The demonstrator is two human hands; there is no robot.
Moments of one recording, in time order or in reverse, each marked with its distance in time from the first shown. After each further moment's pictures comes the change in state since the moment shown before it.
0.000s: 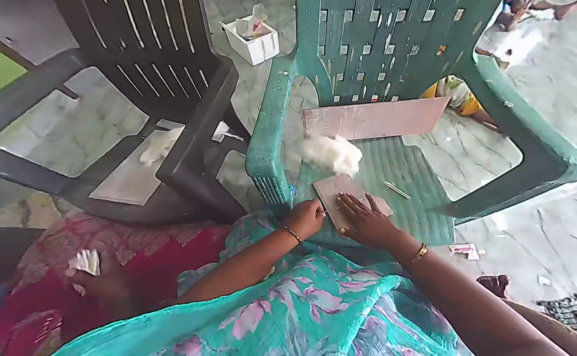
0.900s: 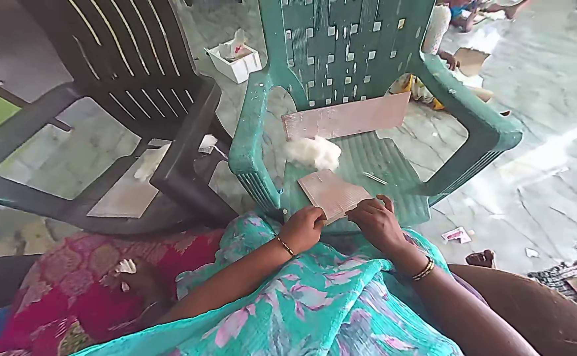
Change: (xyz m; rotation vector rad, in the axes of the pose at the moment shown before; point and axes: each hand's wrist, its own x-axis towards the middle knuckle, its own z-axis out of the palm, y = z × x) left_hand -0.052 0.029 0.021 0.014 0.065 0.295; right_hand -0.068 0.006 0.046 0.062 0.978 -0.109
